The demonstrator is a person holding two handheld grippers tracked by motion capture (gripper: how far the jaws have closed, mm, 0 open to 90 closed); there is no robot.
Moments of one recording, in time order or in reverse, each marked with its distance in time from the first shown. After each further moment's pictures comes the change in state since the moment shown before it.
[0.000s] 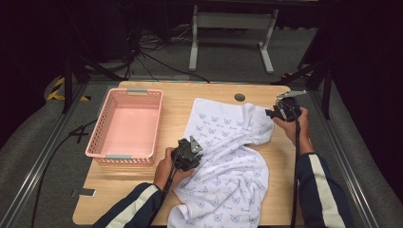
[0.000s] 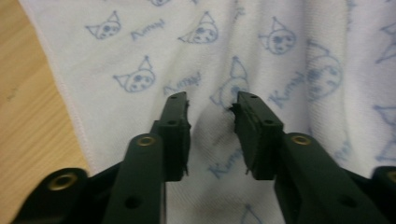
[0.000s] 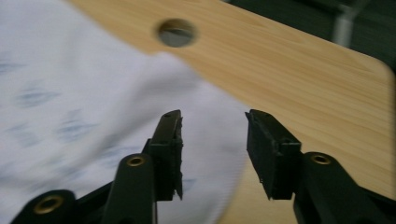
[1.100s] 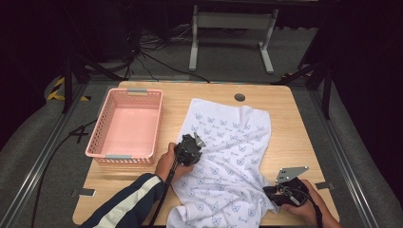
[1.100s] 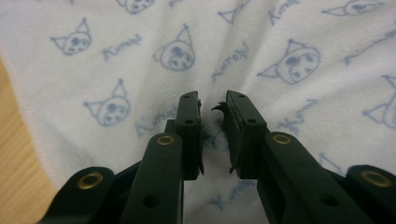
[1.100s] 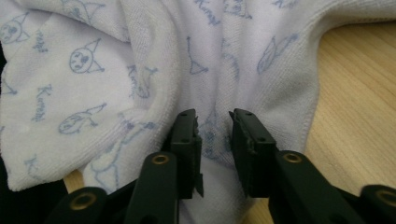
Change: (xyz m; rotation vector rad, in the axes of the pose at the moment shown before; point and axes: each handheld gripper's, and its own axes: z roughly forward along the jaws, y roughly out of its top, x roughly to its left) left arm 0.008 0.008 0.001 0.075 -0.106 0.030; right arm 0.127 -0.153 -0.114 0.218 0.470 -0.242
